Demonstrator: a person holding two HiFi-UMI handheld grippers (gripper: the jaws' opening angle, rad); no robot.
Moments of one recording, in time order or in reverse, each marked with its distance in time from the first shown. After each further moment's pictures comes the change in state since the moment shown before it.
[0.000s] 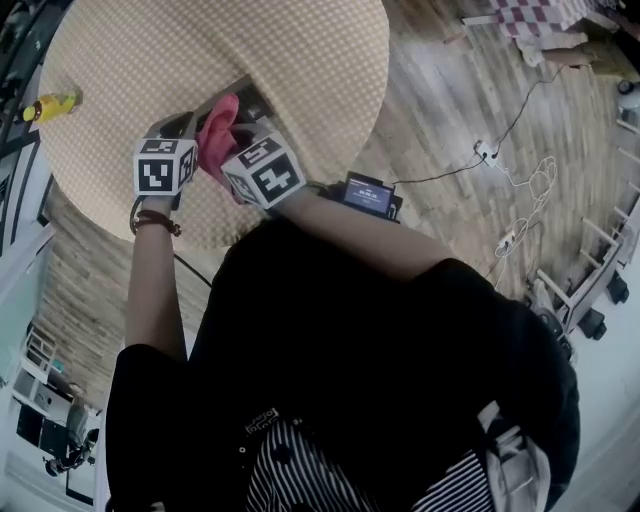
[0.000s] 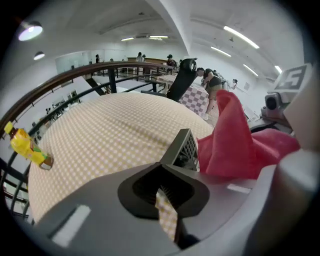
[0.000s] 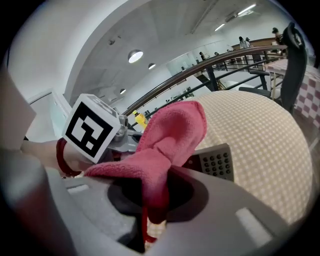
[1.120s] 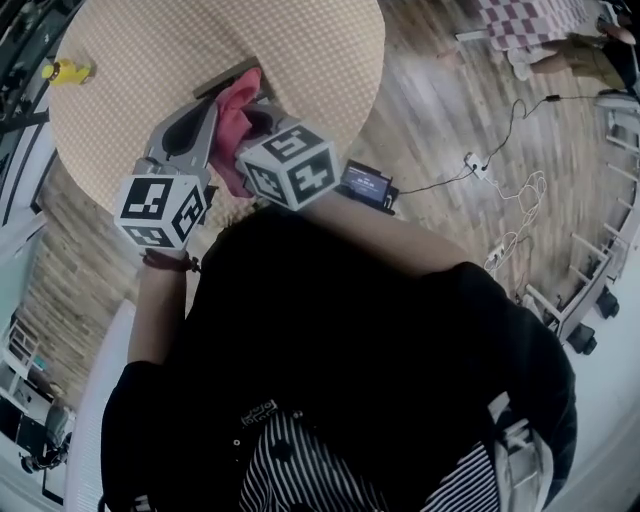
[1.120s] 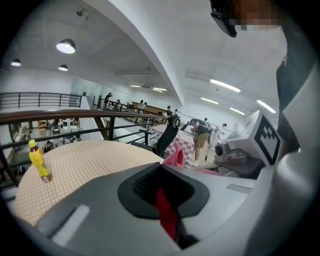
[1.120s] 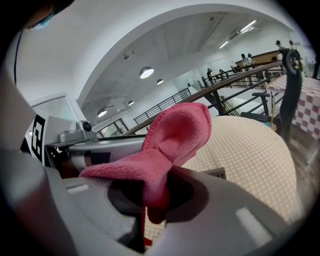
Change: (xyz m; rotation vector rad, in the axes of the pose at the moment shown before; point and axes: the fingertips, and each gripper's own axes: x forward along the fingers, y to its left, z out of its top) left arm -0.189 -0.109 0.078 -0.103 -0.569 -0.065; right arm -0.106 0.082 0.036 -0.069 -0.174 0.032
